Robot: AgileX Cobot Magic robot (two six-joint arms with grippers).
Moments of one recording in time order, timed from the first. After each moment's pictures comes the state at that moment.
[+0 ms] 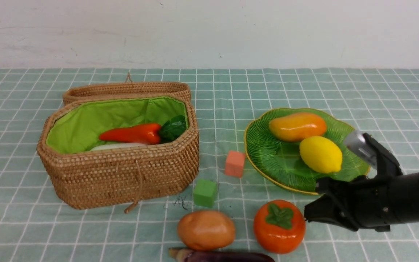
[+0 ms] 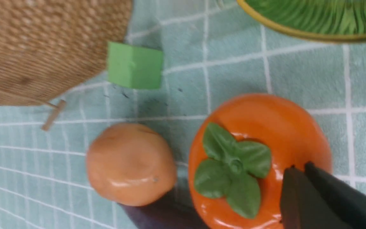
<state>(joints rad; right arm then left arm) 0.13 1.52 -0.70 1.29 0.57 -0.70 -0.14 -0.02 -0.38 0.13 0.69 -0.31</state>
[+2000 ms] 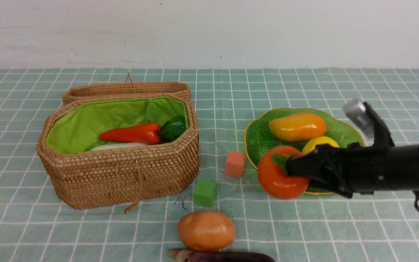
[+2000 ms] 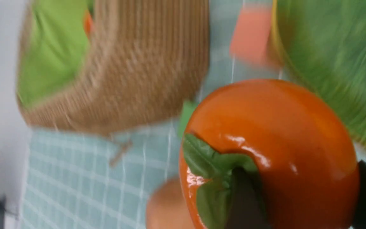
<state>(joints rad) 0.06 1.61 -0.82 1.54 0.68 -1.01 -0.14 -0.02 -0.38 0.13 0.69 -0.31</state>
